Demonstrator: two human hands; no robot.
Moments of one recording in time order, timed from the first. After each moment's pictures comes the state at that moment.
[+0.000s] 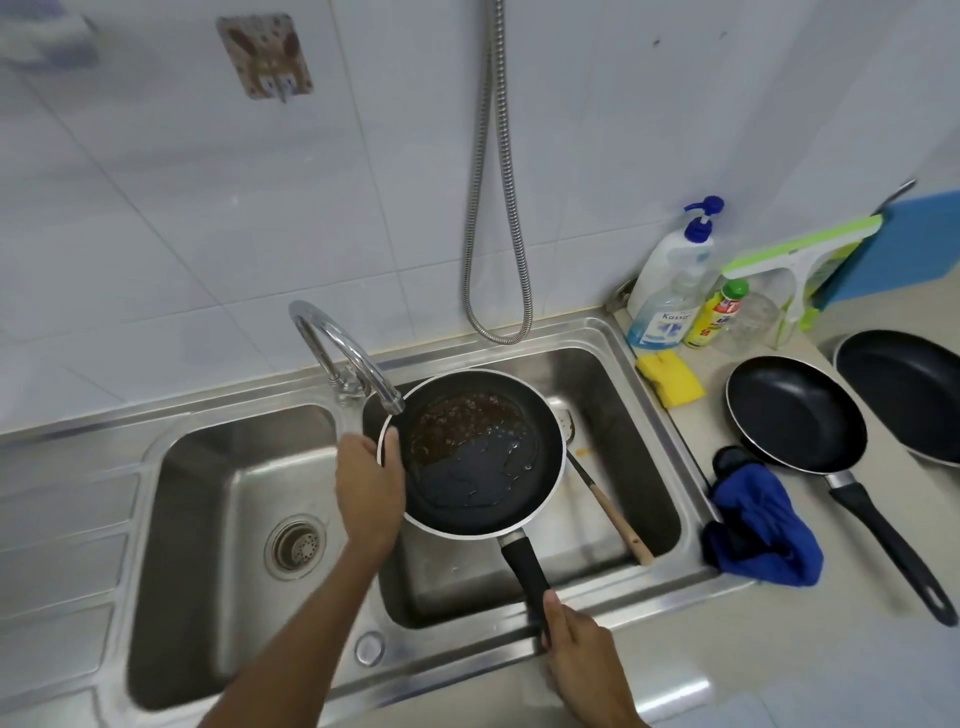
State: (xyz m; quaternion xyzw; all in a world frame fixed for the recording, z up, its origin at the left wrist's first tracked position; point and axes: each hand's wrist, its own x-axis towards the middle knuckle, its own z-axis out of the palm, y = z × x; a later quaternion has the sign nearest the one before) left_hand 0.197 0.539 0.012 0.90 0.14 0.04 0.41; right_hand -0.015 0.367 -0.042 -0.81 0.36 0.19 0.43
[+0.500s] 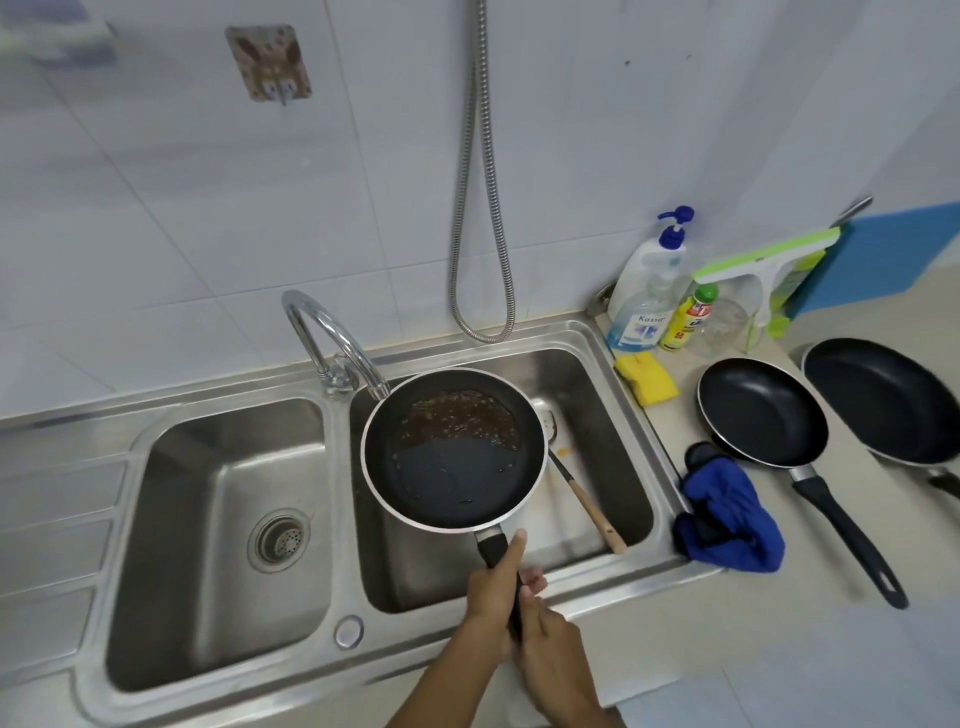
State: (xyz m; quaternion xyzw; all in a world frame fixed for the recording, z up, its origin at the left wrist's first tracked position) left_hand 0.045 0.438 -0.040 0.54 0.35 -0.39 0.66; right_hand -0.028 0.377 -0.027 -0.80 0.33 0.19 0.46
